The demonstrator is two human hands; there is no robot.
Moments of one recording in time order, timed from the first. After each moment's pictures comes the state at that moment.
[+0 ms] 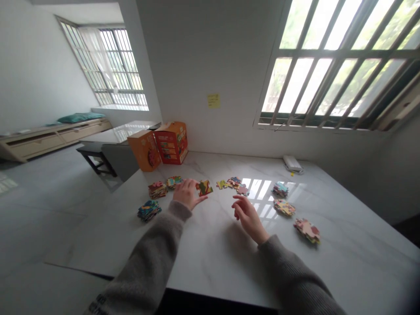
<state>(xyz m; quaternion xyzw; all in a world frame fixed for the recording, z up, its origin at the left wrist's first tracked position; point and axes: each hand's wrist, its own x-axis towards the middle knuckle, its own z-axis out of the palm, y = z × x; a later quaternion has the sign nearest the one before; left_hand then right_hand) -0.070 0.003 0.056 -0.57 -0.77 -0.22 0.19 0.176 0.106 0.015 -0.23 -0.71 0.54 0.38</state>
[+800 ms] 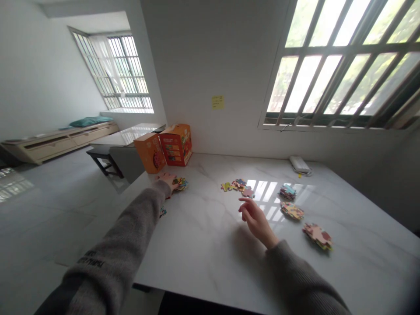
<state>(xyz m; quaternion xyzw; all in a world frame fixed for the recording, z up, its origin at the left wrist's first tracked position) -0.215 0.007 0.071 -0.46 -0.88 -0.03 0.03 0.182 0.114 0.020 -0.24 -0.76 0.48 0.36</state>
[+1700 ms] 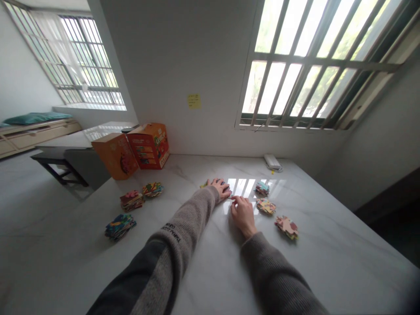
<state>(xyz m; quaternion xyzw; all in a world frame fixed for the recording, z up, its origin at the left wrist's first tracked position) 0.018 0.205 0.020 -0.71 -0.70 -0.06 -0.07 0.200 0.166 -0.001 -0.44 -0.84 0.09 0.31</state>
